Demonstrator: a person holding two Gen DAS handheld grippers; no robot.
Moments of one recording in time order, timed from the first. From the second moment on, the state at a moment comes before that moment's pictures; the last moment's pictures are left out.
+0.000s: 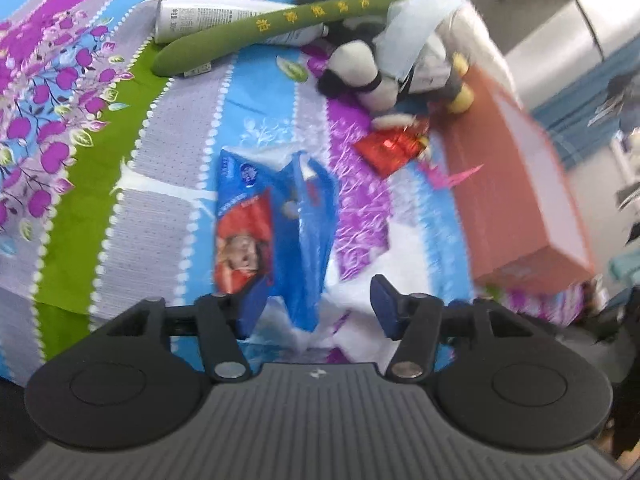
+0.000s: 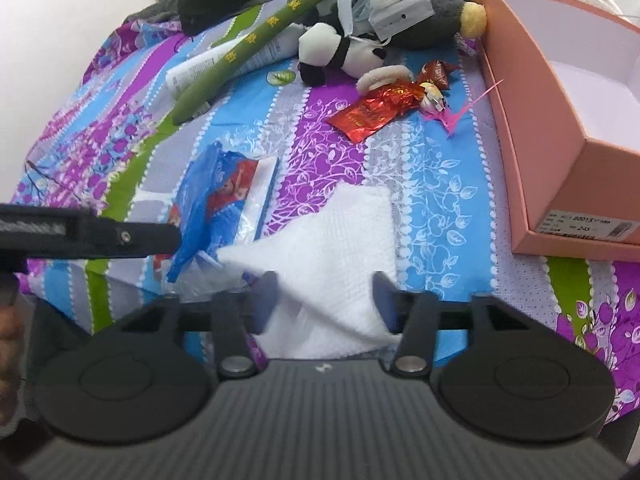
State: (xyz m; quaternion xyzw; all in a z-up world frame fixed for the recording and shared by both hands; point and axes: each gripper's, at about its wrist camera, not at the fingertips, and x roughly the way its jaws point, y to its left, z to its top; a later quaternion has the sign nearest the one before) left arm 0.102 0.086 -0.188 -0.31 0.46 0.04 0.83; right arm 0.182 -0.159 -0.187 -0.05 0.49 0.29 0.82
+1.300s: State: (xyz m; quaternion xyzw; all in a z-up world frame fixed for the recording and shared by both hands) left arm 0.154 0.069 -0.215 -0.23 0.49 0.09 0.84; right arm 0.198 -0.121 -0.222 -0.13 0.47 0.29 0.82
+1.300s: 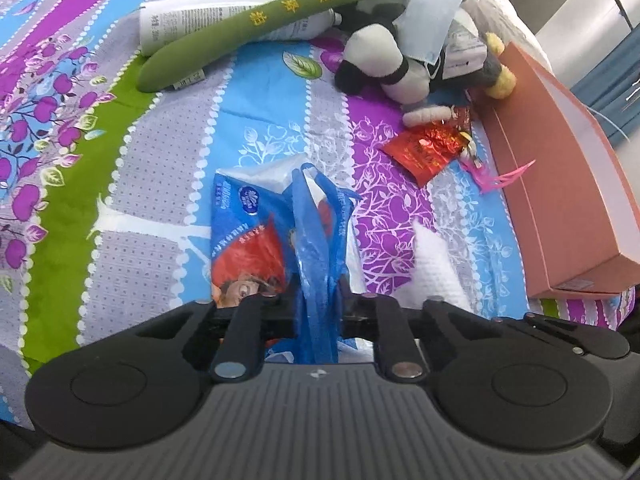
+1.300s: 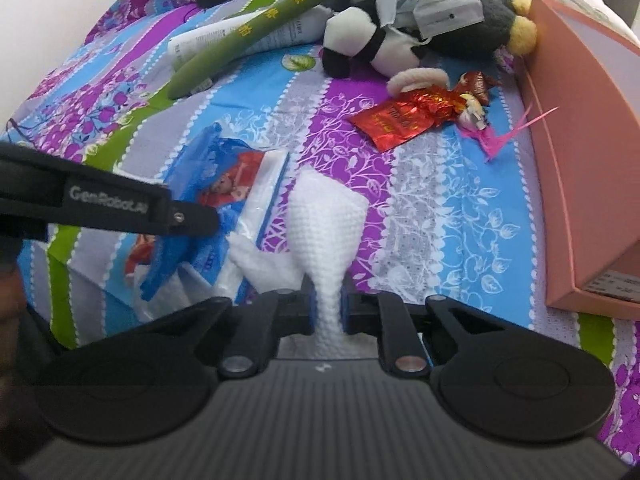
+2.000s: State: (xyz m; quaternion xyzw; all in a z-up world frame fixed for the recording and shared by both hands) left arm 0.123 0.050 -0.140 -0.22 0.42 0.06 0.88; right arm 0.183 -0.154 -0.151 -0.08 0.41 0.28 0.86
